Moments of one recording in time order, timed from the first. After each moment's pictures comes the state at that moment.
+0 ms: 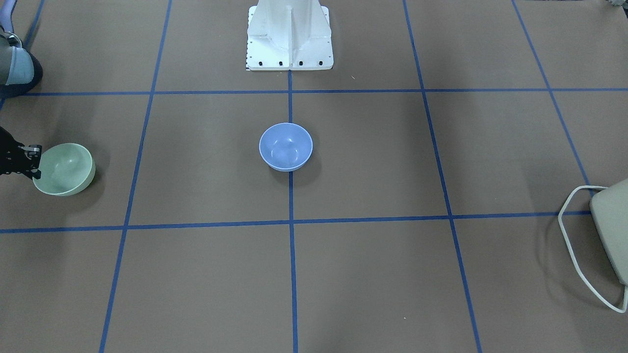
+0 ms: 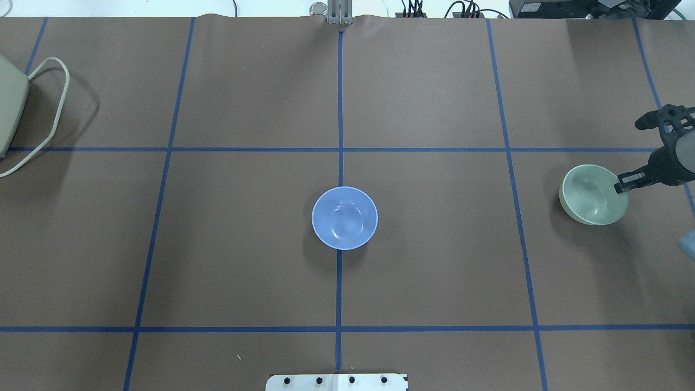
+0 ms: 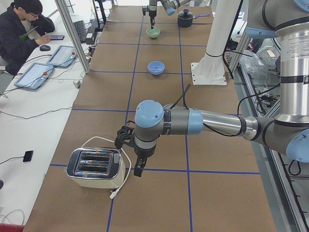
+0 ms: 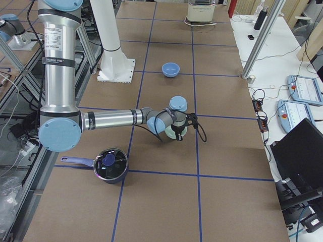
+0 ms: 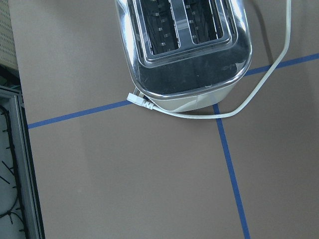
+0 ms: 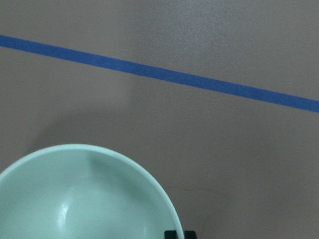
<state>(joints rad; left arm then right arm) -1.75 -1.45 -1.85 -1.44 -2.25 0.33 1.04 -1.62 1.66 -1.06 2.19 0.53</state>
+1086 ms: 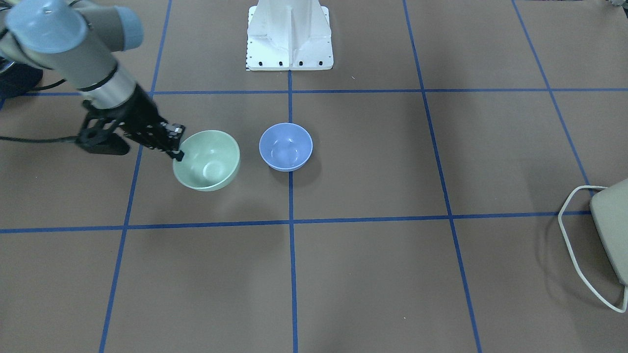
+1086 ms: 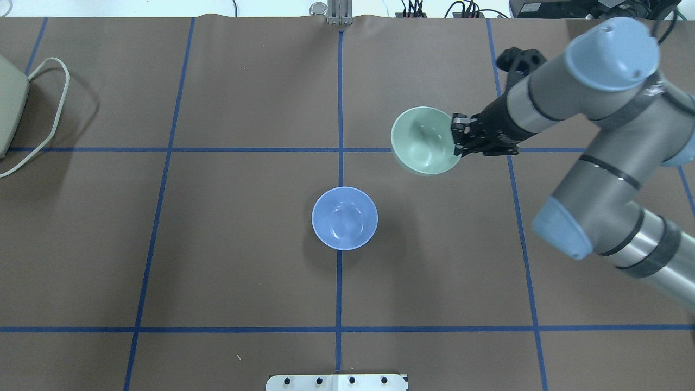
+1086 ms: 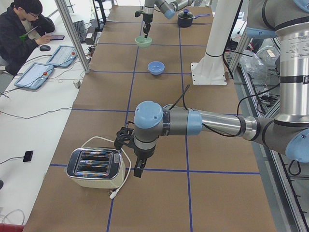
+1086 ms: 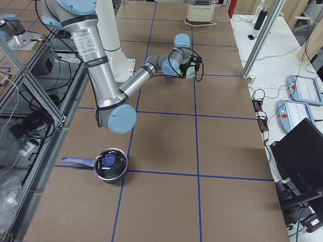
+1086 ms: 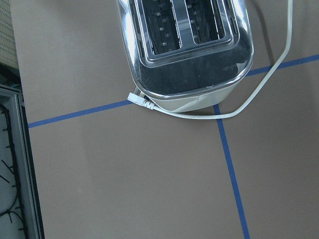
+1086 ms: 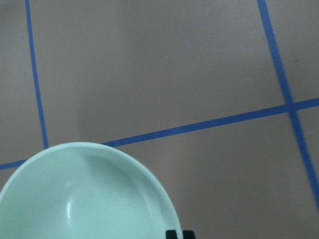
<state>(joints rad) -1.75 -1.45 -1.84 -1.44 -2.26 0.33 0.75 -1.10 1.88 -1.47 2.03 1.40</state>
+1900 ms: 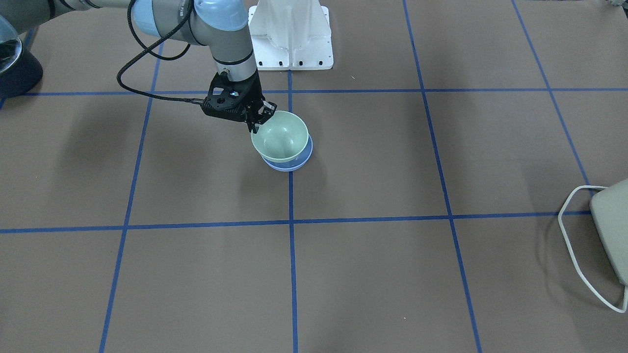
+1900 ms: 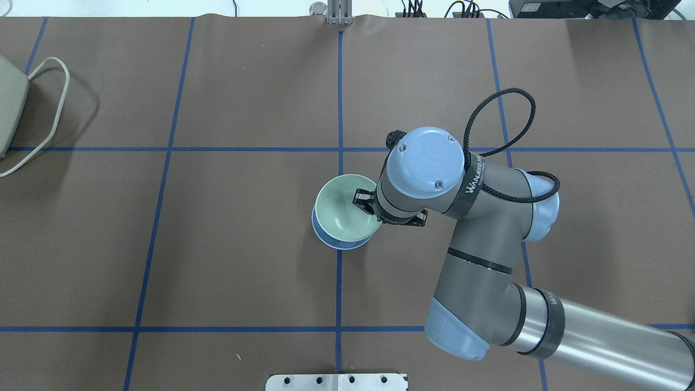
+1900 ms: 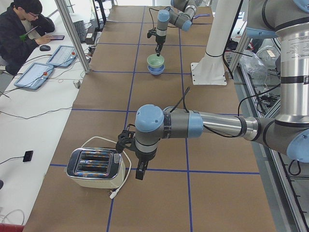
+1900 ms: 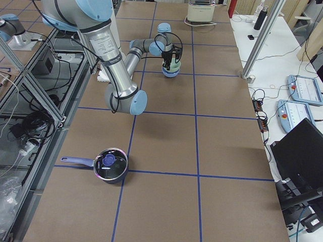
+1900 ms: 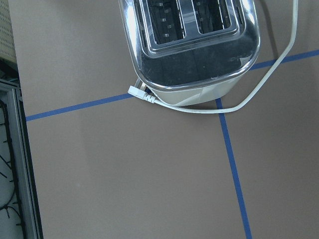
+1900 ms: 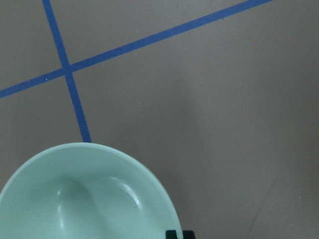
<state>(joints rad) -1.75 -1.44 -1.84 -1.44 -2.26 0.33 0.47 -0.95 1.84 -1.65 1.81 1.56</state>
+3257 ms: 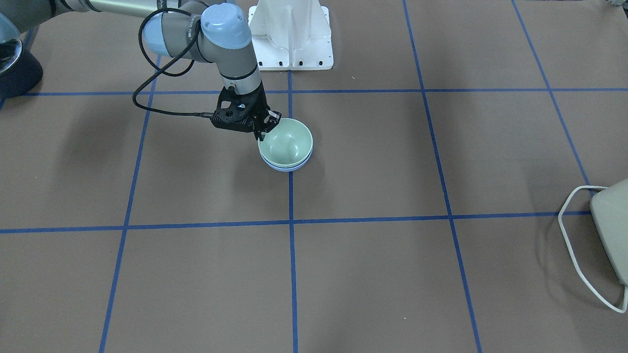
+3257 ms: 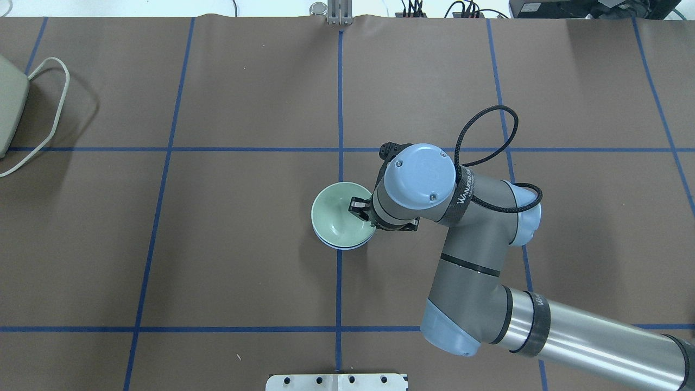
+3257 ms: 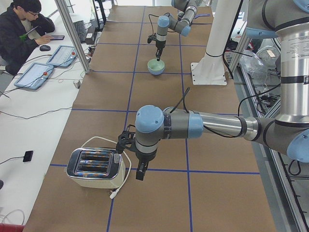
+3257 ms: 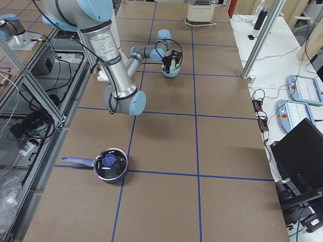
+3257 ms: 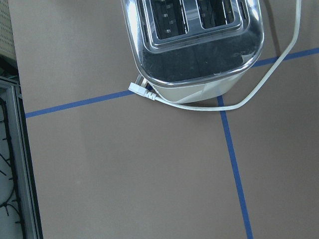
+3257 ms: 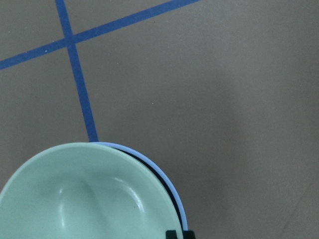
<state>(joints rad) -1.75 -1.44 -1.83 -1.44 -2.26 0.33 0.46 -0.97 1.75 -1.51 1.80 1.55</state>
